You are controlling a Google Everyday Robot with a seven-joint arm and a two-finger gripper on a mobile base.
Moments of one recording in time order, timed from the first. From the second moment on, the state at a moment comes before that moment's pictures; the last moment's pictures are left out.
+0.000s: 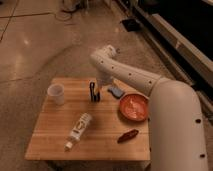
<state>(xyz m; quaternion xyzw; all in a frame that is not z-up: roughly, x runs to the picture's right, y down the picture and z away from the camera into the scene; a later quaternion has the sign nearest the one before) -0.010 -0.007 0.855 -0.19 -0.23 -0.75 0.59</state>
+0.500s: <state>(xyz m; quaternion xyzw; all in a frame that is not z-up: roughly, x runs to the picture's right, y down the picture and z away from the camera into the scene) -0.002 -0.058 0.895 -0.17 -0.16 -0.75 0.62</state>
